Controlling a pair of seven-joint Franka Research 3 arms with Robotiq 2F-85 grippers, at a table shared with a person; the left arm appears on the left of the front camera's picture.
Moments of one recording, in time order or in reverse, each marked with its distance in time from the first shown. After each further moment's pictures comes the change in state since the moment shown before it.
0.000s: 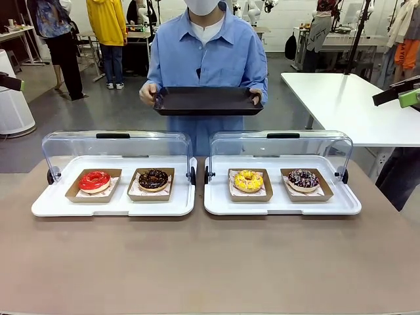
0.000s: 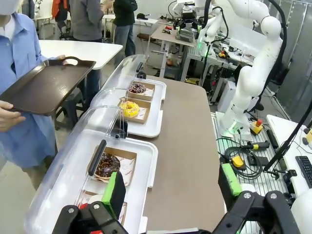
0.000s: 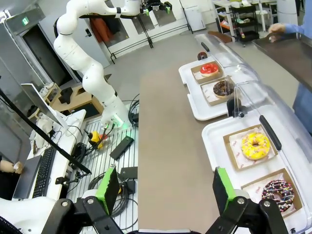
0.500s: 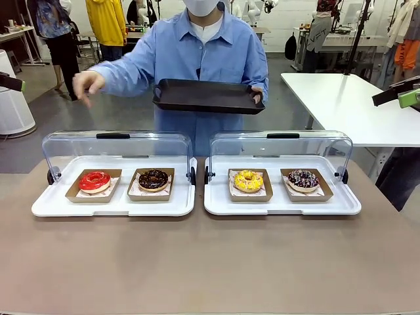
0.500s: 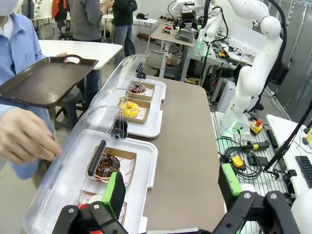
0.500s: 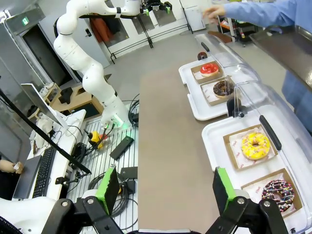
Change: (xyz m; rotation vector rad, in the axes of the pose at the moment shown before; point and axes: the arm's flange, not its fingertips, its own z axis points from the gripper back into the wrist) left arm 0.000 0.000 -0.001 -0.001 0.001 0.000; right arm 0.000 0.000 0.000 0.000 0.000 0.000
